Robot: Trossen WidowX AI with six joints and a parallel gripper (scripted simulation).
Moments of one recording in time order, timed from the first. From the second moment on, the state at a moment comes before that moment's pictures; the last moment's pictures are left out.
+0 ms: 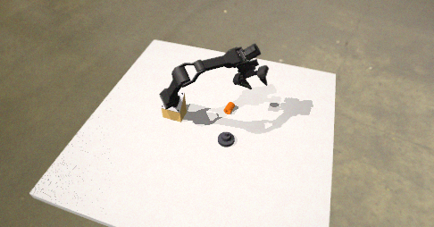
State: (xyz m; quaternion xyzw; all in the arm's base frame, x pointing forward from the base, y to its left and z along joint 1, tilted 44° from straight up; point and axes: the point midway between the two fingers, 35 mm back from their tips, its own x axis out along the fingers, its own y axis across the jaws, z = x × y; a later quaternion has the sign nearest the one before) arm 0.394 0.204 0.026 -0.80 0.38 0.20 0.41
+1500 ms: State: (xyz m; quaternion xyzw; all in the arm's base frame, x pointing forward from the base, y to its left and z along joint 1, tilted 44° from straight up) arm 0.277 0.087 -0.139 -0.66 0.67 0.18 0.27
